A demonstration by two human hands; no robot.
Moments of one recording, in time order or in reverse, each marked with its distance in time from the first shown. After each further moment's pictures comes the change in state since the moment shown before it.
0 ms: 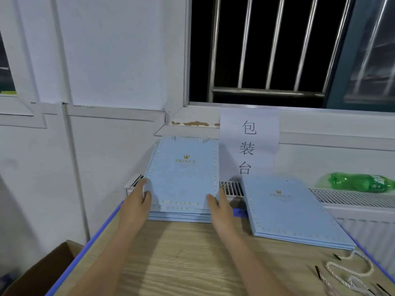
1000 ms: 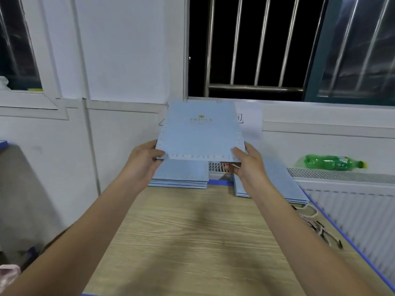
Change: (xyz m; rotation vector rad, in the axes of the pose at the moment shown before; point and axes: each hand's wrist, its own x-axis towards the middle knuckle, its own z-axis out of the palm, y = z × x) left_hand -0.076 0.126 -0.101 -0.949 -0.316 -0.131; right_hand -0.099 -0.098 -0.090 0.530 0.074 -0.102
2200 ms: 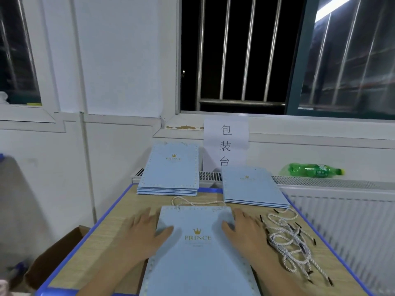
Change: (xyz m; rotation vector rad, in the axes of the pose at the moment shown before) left_hand -0.078 -0.107 -0.031 1.554 -0.188 -0.073; right_hand -0.084 0.068 -0.069 -1.511 -0.049 -0.068
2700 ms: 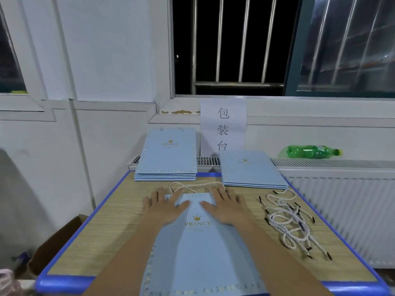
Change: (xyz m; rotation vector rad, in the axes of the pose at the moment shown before) left_hand 0.044 0.040 0.011 0.038 -0.155 -0.052; right_hand 0.043 -0.018 0.033 -0.062 -0.384 -0.058
